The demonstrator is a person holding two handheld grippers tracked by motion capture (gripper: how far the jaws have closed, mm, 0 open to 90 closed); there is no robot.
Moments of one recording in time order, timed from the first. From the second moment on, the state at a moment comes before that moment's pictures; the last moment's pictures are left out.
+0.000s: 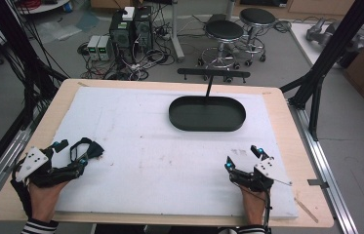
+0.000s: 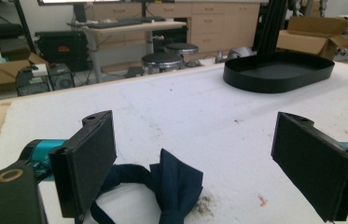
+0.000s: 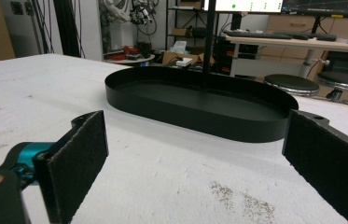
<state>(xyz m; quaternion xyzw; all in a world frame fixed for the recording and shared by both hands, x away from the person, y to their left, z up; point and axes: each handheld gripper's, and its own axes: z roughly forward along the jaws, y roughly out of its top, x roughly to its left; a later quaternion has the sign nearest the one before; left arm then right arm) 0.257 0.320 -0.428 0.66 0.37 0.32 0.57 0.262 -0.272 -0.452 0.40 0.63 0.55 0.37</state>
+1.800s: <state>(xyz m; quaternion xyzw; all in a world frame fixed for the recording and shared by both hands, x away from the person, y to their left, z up) 0.271 0.355 -0.431 0.80 0.46 0.13 0.37 0.261 -0.272 -0.452 0.40 0.64 0.55 0.37</state>
